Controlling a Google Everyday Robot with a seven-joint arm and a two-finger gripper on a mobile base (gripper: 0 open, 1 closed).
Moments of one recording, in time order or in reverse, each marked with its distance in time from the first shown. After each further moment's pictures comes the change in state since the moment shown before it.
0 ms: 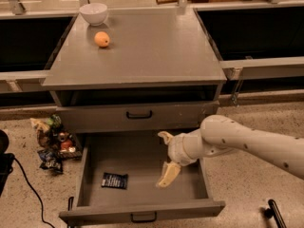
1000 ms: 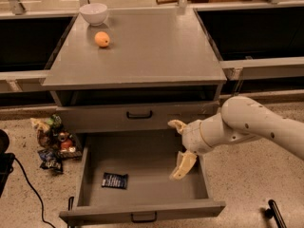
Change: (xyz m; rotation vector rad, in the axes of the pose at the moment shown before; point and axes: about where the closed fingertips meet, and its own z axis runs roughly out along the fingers) arm -0.021 -0.004 -0.076 -0.016 -0.013 -0.019
